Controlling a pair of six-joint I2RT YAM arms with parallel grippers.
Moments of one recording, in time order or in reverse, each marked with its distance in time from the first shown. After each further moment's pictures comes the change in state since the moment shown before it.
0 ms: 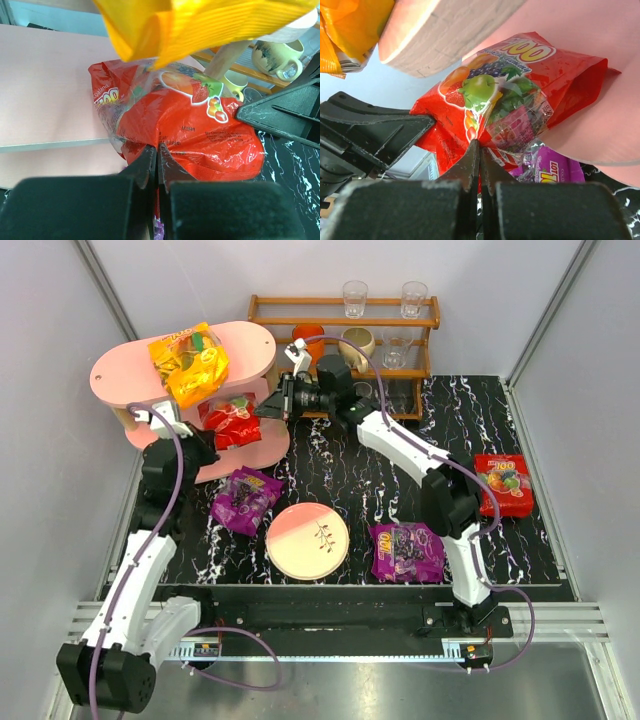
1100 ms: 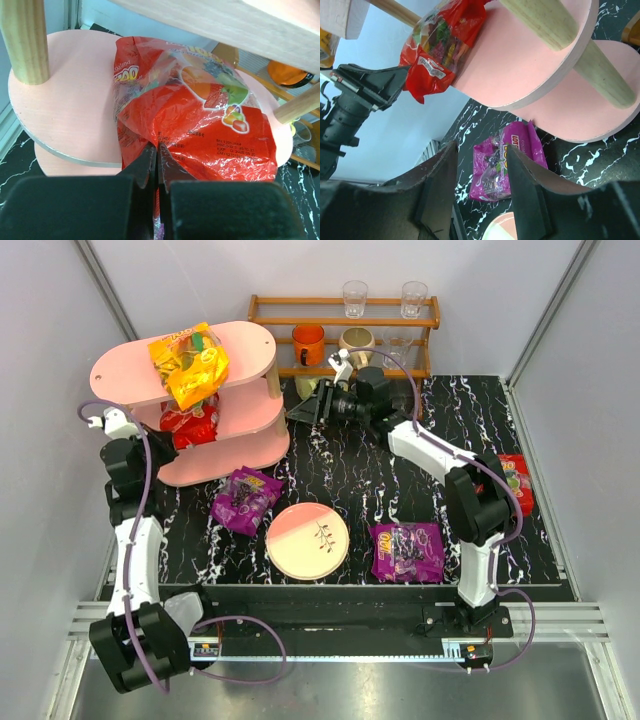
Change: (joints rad) left arm 0.444 0.119 -0.045 0.140 0.286 -0.034; right arm -0.126 -0.153 -0.360 0.179 -0.006 0.044
